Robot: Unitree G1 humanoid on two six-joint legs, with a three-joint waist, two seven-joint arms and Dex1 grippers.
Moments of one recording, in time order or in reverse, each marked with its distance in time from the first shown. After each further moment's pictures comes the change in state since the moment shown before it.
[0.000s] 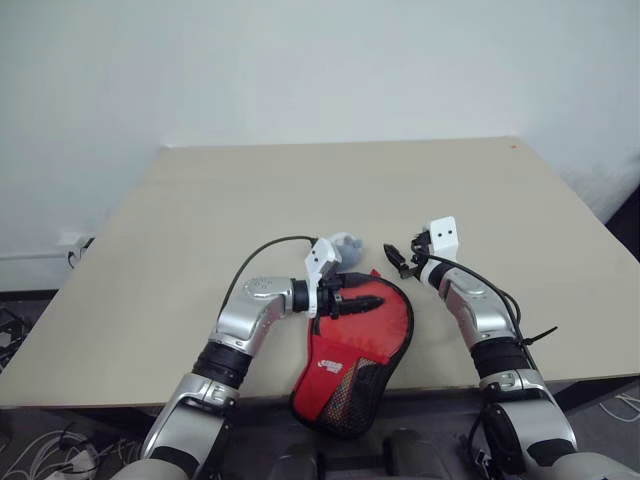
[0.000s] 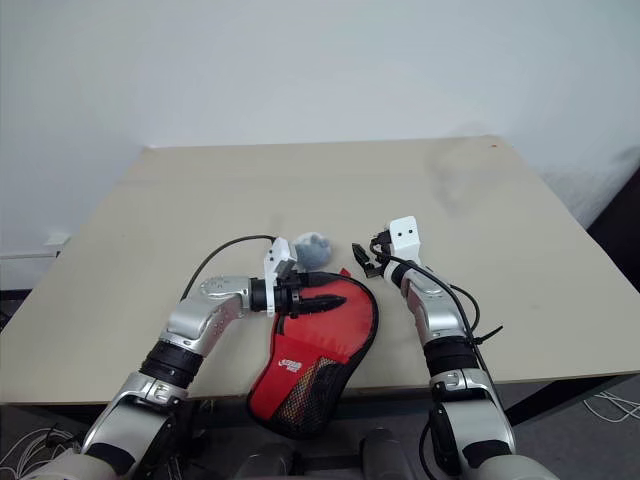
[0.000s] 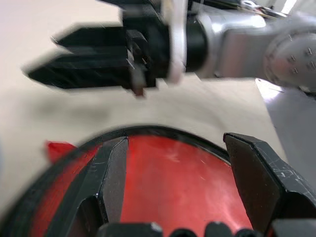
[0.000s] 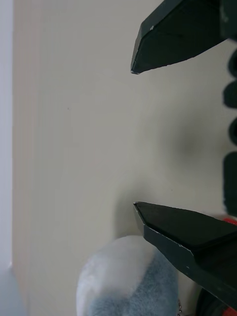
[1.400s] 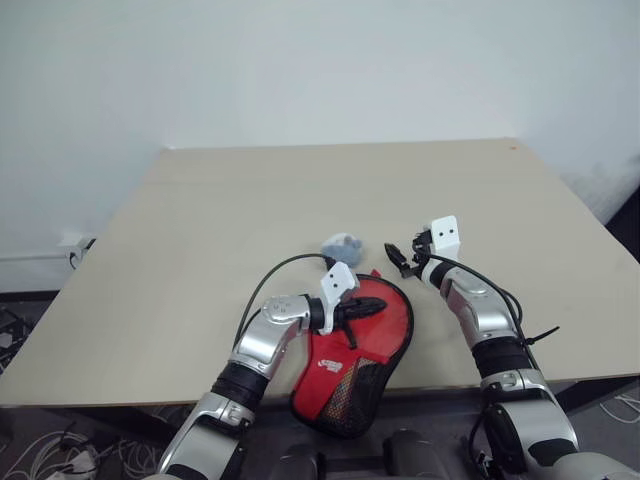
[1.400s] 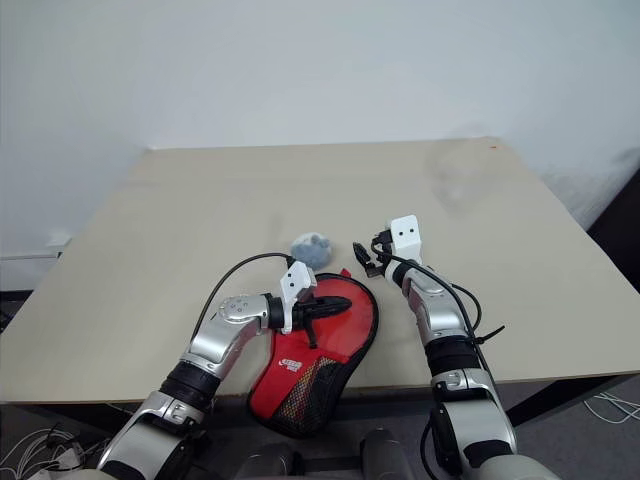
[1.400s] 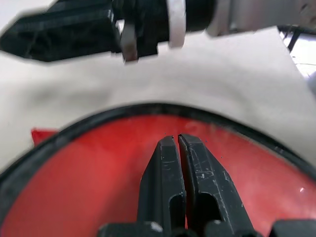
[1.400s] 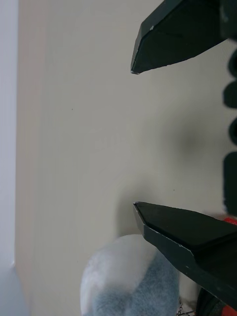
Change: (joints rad) left arm 0.072 -0.080 -0.031 0.048 0.179 -0.212 0.108; right arm 0.000 -0.003 0.000 -0.005 0.000 0.007 0.005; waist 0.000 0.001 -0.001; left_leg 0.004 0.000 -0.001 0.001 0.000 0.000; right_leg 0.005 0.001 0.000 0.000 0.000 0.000
